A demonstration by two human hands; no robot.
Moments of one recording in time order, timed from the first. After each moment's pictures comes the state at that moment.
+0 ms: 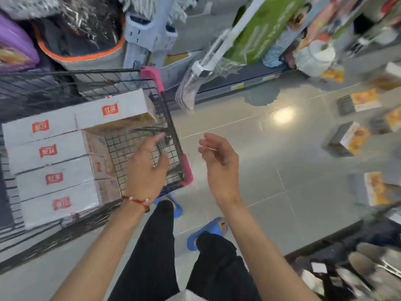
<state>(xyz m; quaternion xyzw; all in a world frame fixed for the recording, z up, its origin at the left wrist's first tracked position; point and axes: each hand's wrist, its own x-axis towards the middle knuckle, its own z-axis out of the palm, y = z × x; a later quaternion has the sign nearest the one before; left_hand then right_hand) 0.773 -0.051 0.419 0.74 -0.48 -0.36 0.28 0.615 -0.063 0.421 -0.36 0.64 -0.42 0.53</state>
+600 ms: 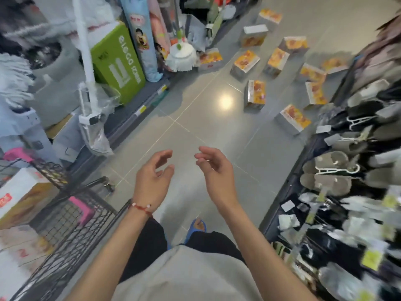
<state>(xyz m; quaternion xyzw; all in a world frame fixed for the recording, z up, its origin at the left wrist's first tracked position) 0.461 0.005 0.499 0.54 -0.64 -0.50 0.22 0.319 0.080 0.495 -0.20 0.69 -0.55 0.41</state>
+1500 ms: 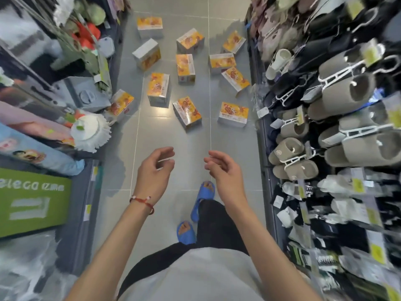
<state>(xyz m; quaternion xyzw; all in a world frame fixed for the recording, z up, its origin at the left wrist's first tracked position) 0.102 -0.254 0.503 0.34 -0.73 -0.59 0.05 0.039 -0.085 0.507 0.08 0.71 -0.65 0.24</state>
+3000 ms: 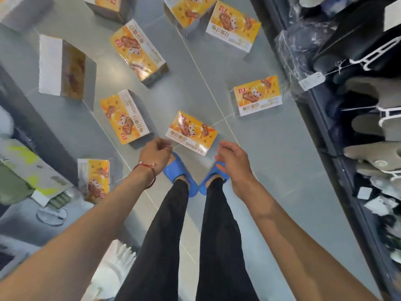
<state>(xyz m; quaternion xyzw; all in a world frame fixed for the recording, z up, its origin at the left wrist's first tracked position) -0.502 -0.597 0.137 0.30 -0.77 -0.43 -0.38 -0.467 -0.396 0.186 0.49 0.60 -0.58 0.26</state>
